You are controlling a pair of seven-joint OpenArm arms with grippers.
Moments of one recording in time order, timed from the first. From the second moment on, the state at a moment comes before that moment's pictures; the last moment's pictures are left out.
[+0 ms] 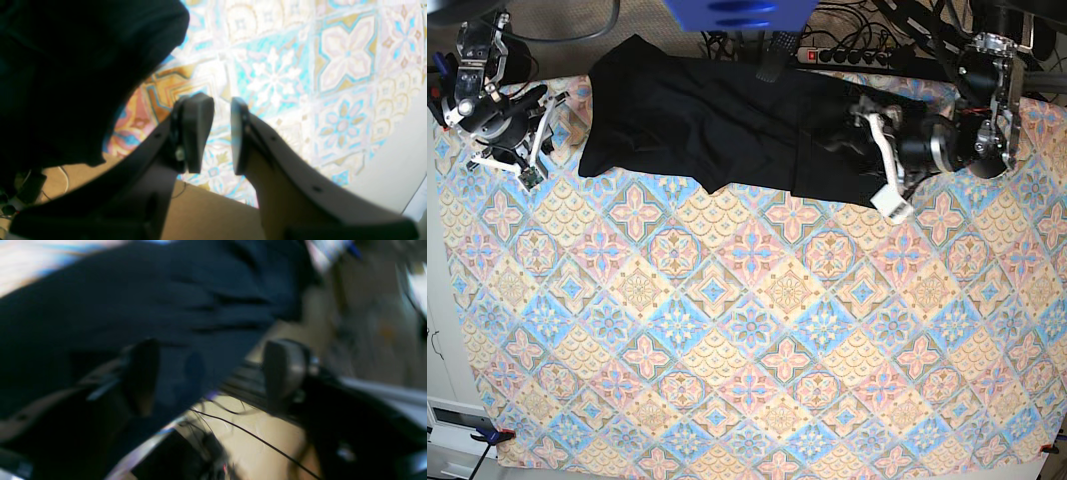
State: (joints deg) left arm 15.1 -27.4 -4.5 107.1 -61.5 -23.6 73.8; right arm -26.0 20.9 22.0 105.3 7.6 41.3 -51.1
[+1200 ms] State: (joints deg) left arm 14.9 -14.9 -15.5 103.2 -33.5 -23.6 60.7; right arm -25.7 20.6 21.7 102.5 25.4 41.3 -63.8
